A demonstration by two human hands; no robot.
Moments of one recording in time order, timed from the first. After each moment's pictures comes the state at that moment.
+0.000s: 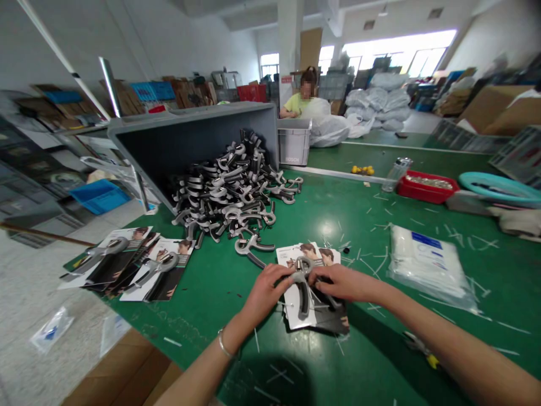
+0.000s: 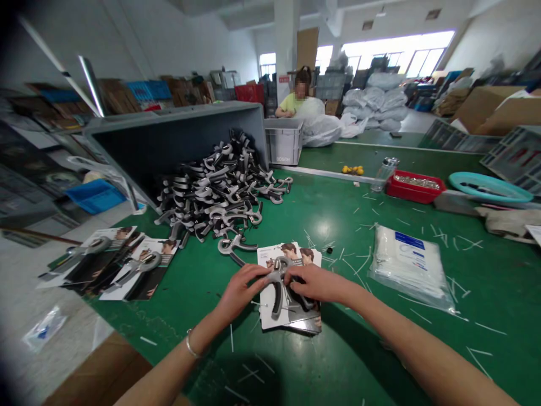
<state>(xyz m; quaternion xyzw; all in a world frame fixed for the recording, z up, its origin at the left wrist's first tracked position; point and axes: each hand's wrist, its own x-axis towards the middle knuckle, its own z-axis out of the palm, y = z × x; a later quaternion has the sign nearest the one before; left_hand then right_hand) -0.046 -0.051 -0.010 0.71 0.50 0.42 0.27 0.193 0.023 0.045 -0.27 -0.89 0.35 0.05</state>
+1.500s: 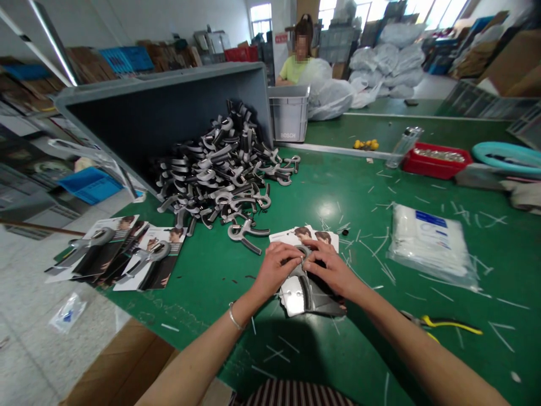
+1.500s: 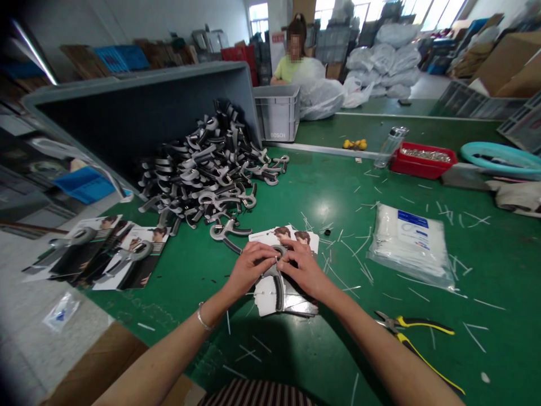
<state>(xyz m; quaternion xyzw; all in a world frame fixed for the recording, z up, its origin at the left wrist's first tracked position) -0.017 -0.025 -0.013 0.69 0.51 0.43 0.29 0.182 0.006 -0.008 -0.38 -0.80 0.38 0.27</state>
